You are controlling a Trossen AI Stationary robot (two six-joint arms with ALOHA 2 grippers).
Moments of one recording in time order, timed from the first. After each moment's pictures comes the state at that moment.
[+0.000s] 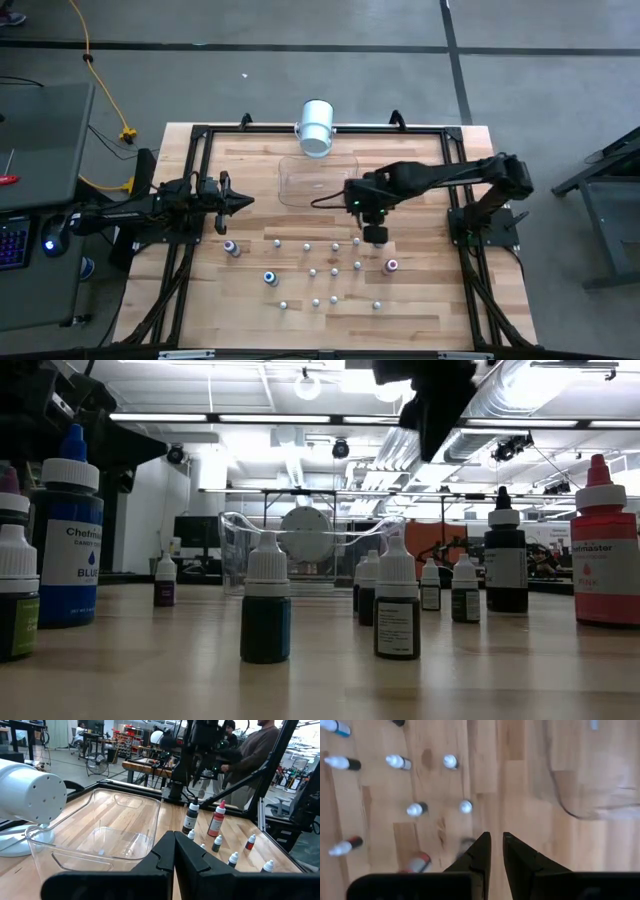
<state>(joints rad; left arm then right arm) 0.10 0.01 0.01 0.01 0.01 -0.18 0.04 1.67 1.51 -1.14 -0.02 0.12</state>
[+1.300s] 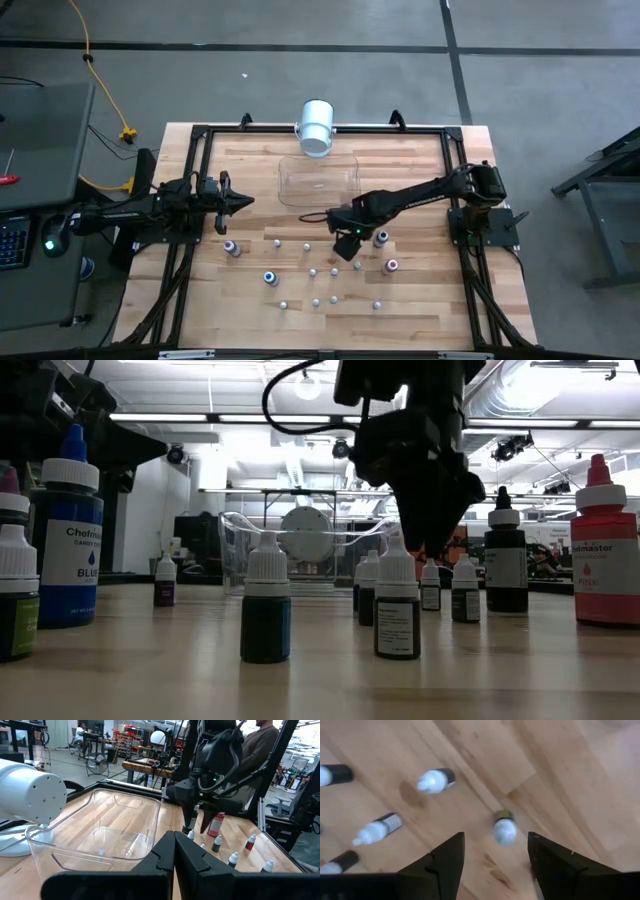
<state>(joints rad) 0.10 0.01 0.01 0.01 0.01 -0.18 0.11 1.87 1.35 -0.88 -0.08 0.83</state>
